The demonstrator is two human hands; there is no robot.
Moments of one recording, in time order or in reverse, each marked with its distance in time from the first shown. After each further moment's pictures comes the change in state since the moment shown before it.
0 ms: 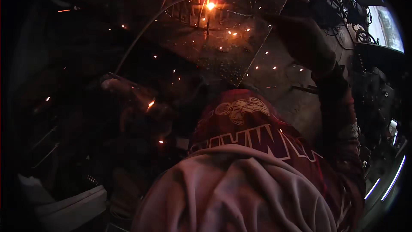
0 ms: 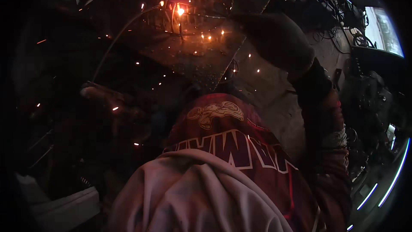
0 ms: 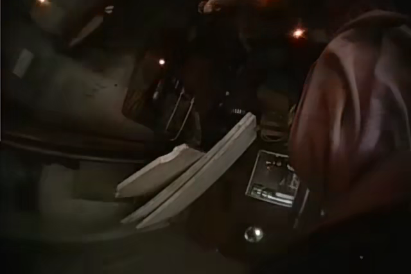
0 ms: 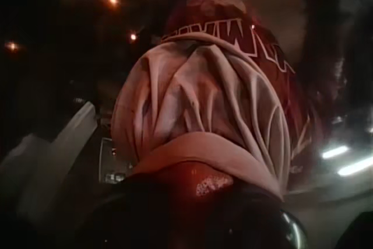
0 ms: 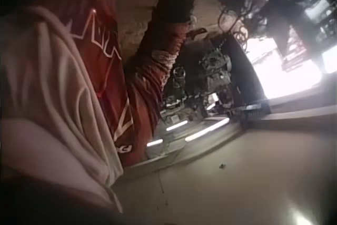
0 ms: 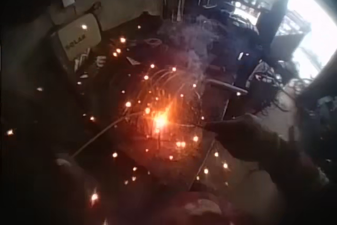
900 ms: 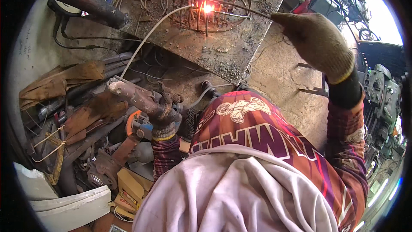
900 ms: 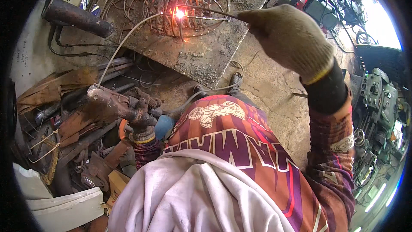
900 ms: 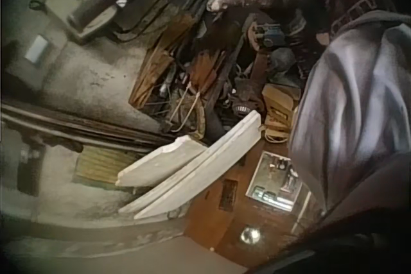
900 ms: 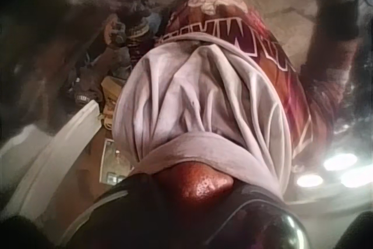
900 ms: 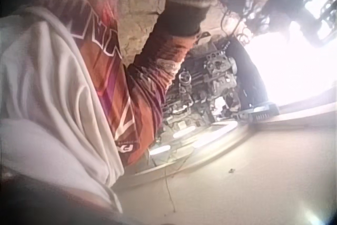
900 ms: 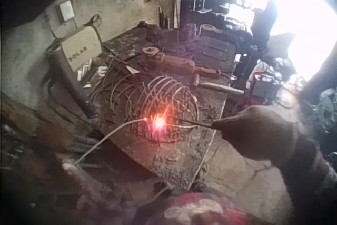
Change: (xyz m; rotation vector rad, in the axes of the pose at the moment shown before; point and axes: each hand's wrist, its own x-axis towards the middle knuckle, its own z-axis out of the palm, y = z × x) left_hand -0.017 -0.058 0.003 1.097 -0.163 0.890; right_hand -0.009 -0.039 -0.043 -0.349 -0.110 0.130
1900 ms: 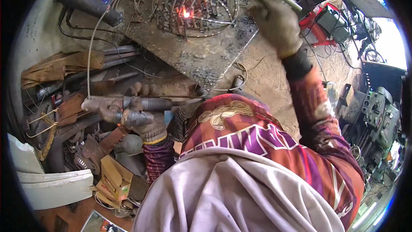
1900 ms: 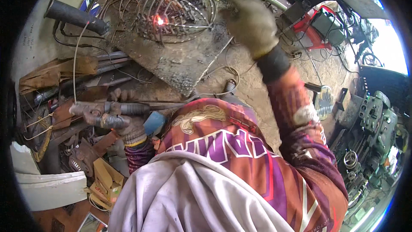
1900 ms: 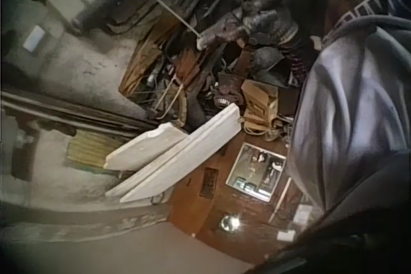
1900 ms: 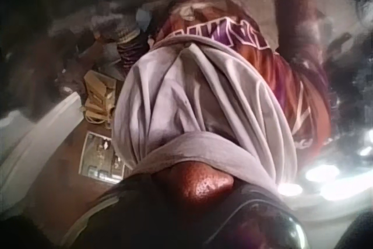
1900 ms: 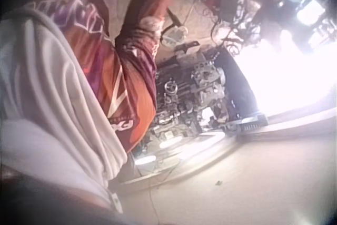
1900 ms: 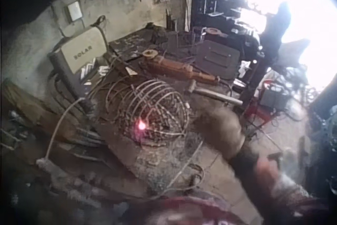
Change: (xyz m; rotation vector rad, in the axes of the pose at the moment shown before) left_hand 0.184 0.191 -0.055 -1.344 0.632 -1.245; right_hand 0.051 0.083 0.096 0.160 0.628 -0.076
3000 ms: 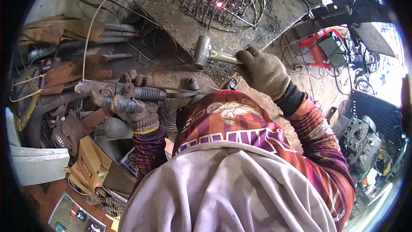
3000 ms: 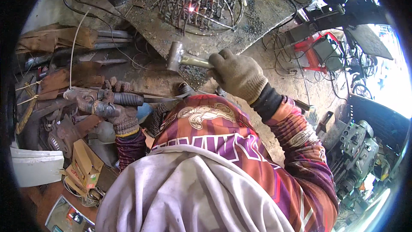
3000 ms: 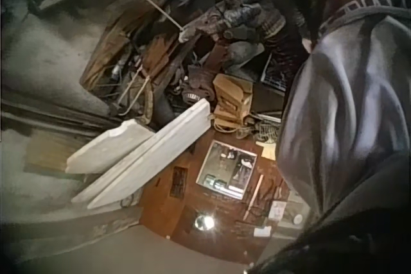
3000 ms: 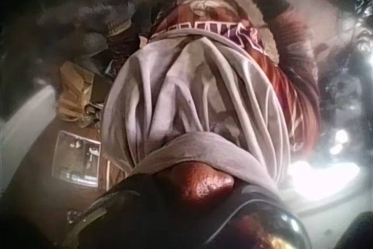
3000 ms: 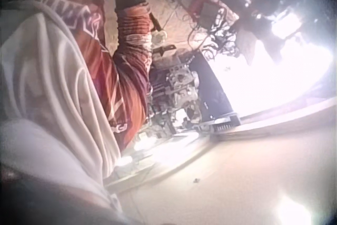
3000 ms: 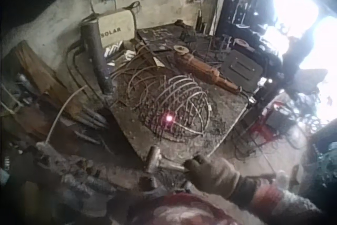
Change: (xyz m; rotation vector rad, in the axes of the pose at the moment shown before) left_hand 0.043 -0.020 -0.107 -0.224 -0.021 0.124; right_hand -0.055 -0.079 0.004 -0.011 -0.728 -0.234
